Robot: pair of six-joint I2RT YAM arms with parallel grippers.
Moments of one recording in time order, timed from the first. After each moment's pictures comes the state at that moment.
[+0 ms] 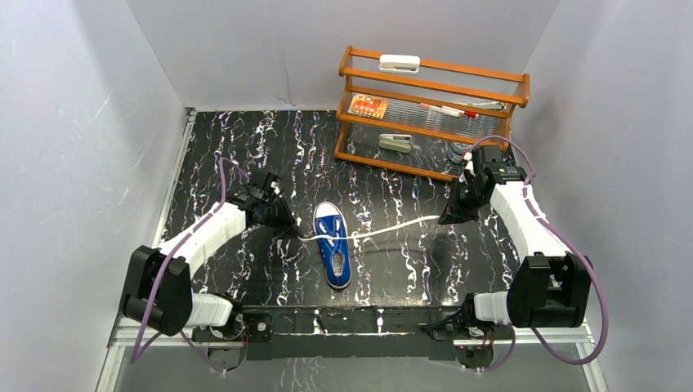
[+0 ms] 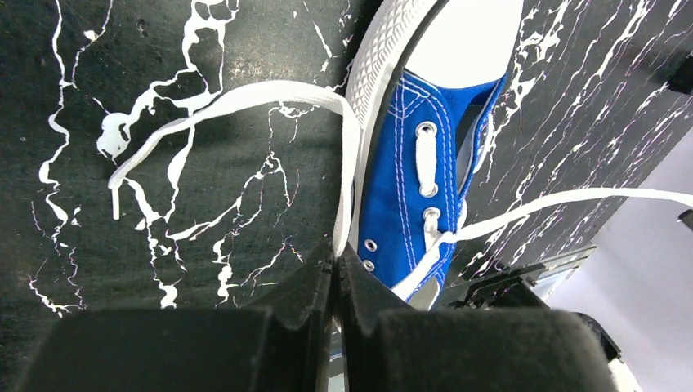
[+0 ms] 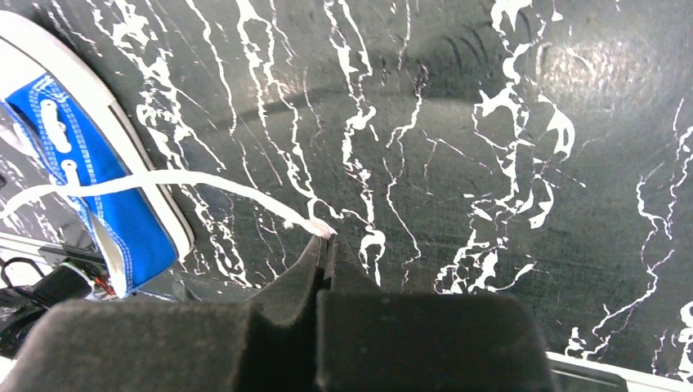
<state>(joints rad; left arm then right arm) -0.38 1.33 0.83 -0.62 0.27 -0.82 0.04 1.31 1.02 -0.96 -0.31 0.29</state>
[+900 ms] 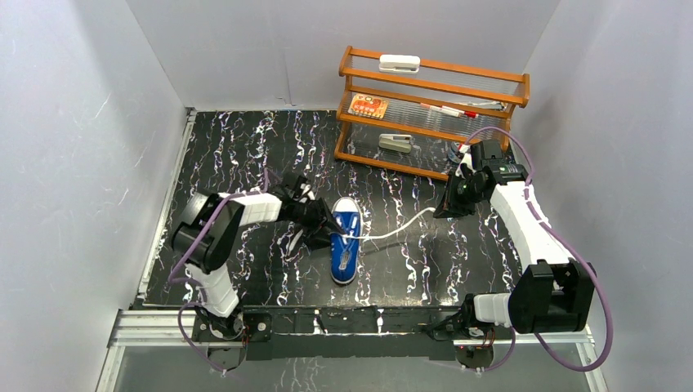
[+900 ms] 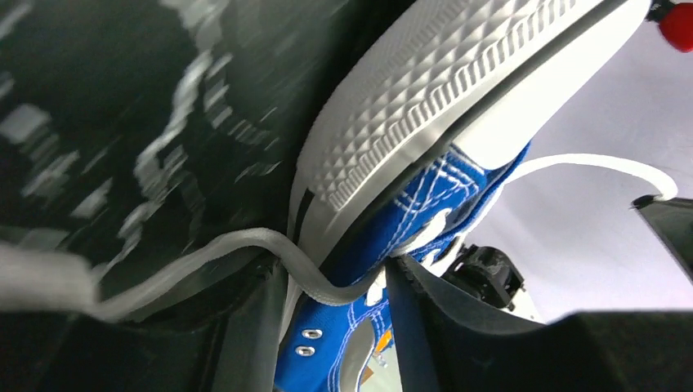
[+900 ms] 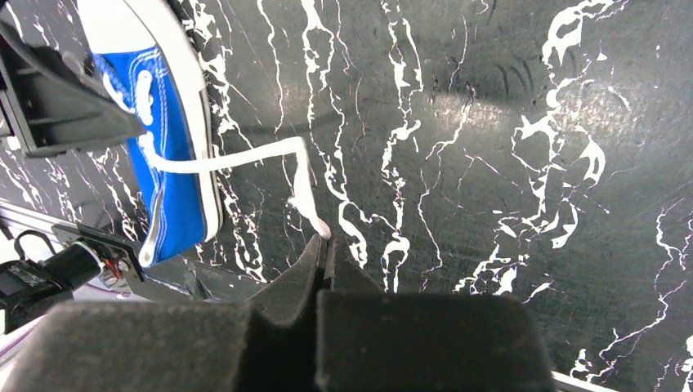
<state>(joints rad) -0.46 1.75 0.83 -0.20 0.63 -0.99 0.08 1.29 1.08 -0.96 -0.37 0.27</state>
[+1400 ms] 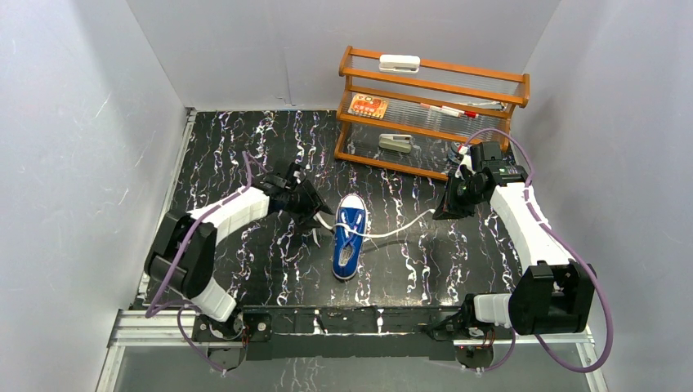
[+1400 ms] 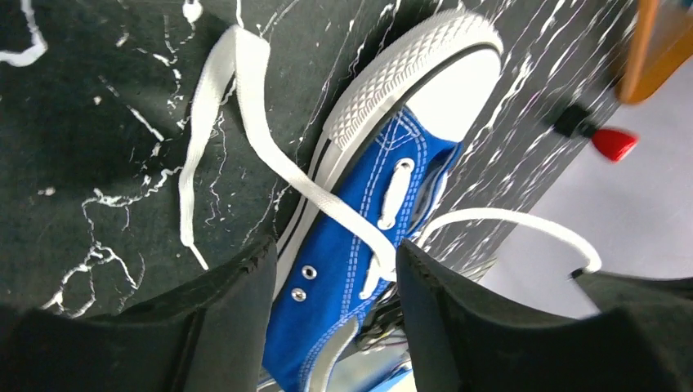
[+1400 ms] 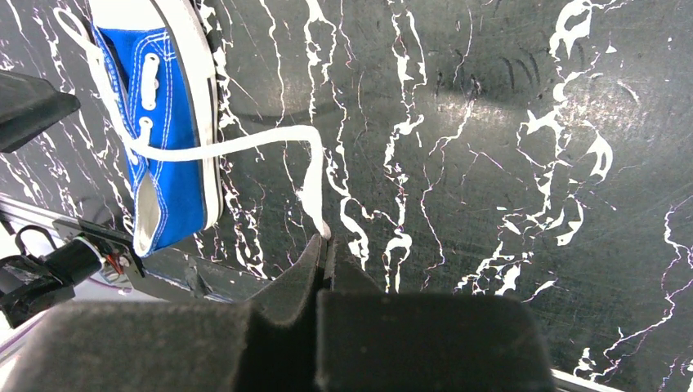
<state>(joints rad) -0.47 1.61 0.95 -0.39 0.35 -1.01 0.08 1.28 1.06 -0.96 -0.38 0.27</state>
